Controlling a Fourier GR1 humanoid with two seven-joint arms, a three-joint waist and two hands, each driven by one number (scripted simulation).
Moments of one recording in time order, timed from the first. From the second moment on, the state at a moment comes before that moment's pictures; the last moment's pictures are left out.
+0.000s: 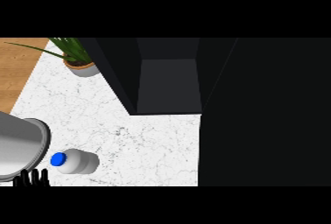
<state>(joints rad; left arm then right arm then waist) 0.53 0.04 -0.07 -1.58 0.49 0.22 -0.76 1.04 -0.15 0.01 -2.44 -0.21 0.49 -0.35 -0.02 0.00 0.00</state>
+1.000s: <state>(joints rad) 0.14 0.04 0.13 -0.97 0.55 0.05 -0.96 1.12 -0.15 -0.10 -2.42 -0.23 0.58 -0.46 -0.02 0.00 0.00</state>
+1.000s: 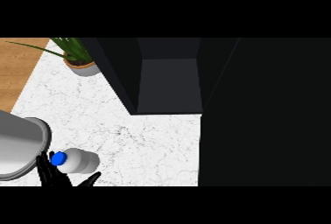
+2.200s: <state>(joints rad) -0.01 0.03 0.17 -0.87 0.58 -0.12 -1.03 1.13 -0.15 -0.14 -2.42 -0.24 0.60 -0.46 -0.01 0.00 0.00</state>
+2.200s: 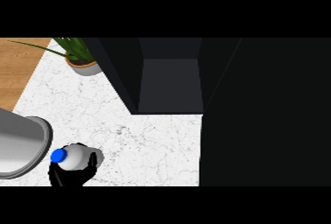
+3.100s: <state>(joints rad) -0.16 0.03 -0.08 -1.07 0.44 -0.10 -0.68 1.10 -0.16 -0.16 -2.41 -0.25 0.59 -0.46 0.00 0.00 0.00</state>
